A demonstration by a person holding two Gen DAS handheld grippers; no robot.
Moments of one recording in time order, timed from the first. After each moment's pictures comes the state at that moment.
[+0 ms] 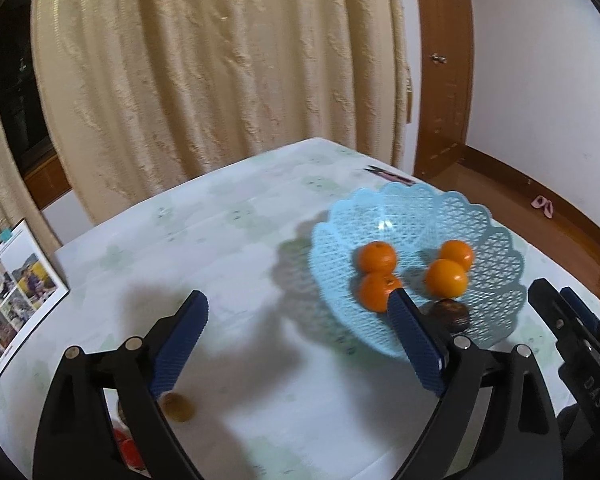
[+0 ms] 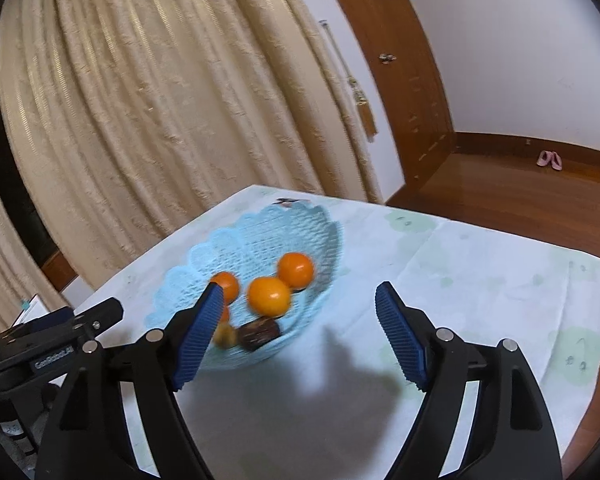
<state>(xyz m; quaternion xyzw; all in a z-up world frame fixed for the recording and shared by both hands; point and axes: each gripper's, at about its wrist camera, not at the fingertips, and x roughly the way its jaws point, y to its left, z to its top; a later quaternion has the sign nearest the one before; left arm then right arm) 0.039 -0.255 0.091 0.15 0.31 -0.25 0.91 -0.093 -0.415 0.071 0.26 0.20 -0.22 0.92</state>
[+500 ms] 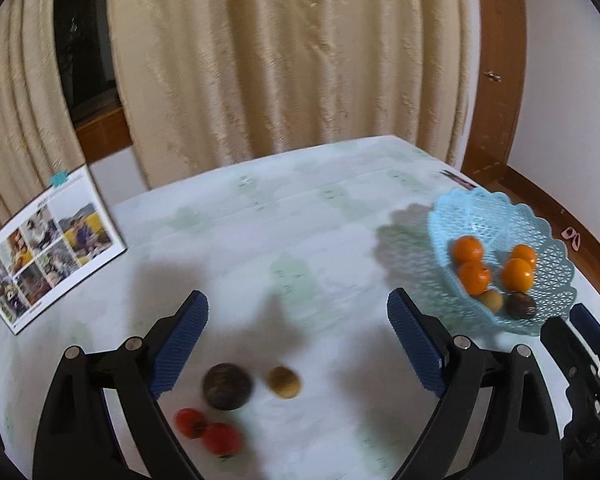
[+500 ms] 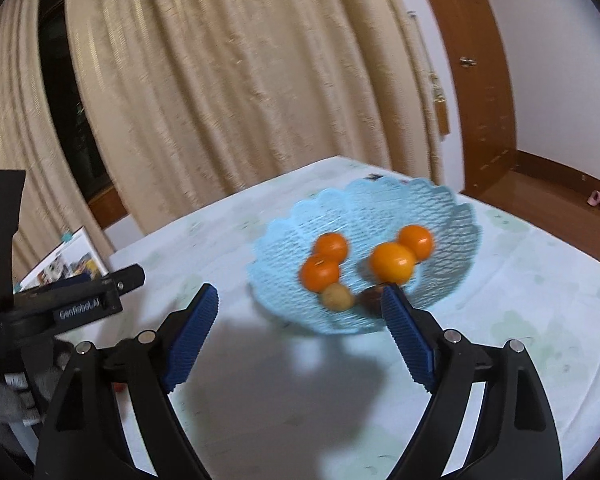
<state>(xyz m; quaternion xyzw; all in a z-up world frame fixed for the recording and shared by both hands) 0.068 -0.160 0.091 0.10 0.34 -0.17 0.92 -0.053 -0.335 0.082 0.20 0.24 -0.11 0.94</state>
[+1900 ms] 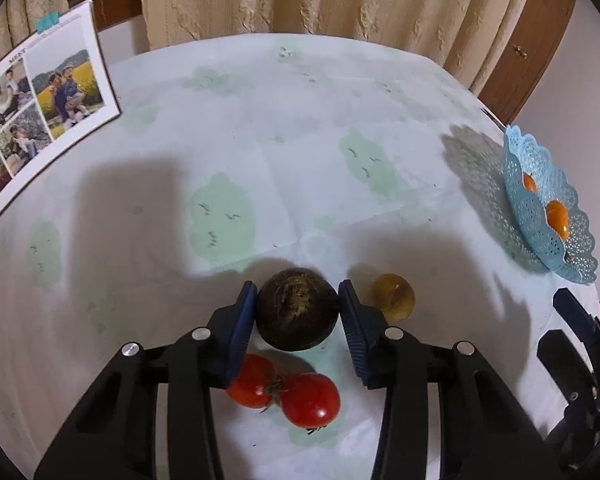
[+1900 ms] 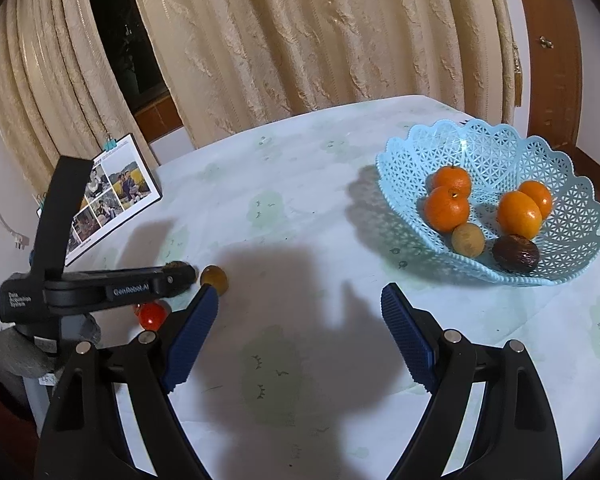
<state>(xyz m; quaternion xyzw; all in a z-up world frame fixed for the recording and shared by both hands) 0.114 -0.085 0.020 0.04 0.49 -0.19 0.85 -0.002 -0.260 0.060 0.15 0.35 0.00 0.92</state>
